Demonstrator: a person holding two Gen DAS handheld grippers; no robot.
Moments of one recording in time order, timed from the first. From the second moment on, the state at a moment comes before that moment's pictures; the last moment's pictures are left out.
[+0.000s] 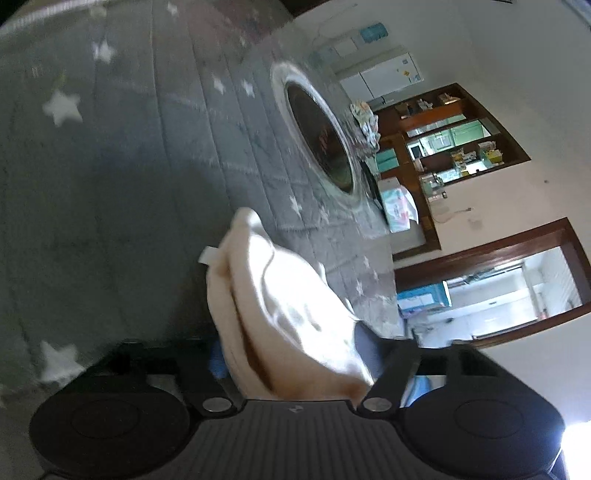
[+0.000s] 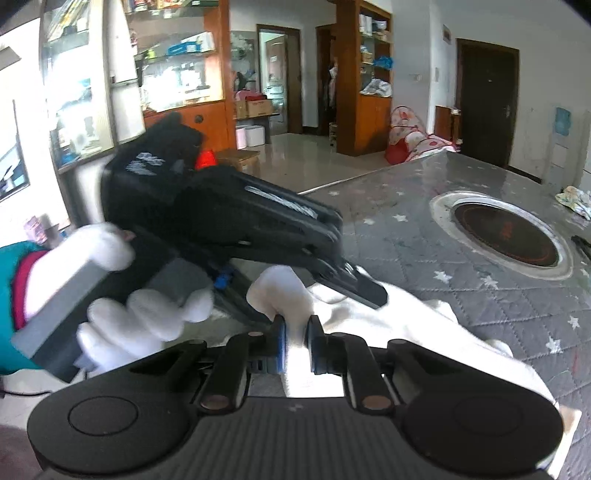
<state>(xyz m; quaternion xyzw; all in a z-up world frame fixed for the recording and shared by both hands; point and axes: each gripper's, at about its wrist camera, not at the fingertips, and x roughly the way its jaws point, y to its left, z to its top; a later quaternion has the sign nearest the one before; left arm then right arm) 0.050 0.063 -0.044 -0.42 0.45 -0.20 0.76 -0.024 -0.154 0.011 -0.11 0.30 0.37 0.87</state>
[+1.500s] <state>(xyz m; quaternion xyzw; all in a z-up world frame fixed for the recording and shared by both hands) 0.028 -0.019 0.010 -0.13 0.41 -0.20 0.88 -0.015 -0.339 -0.005 0.11 0.28 0.13 0.94</state>
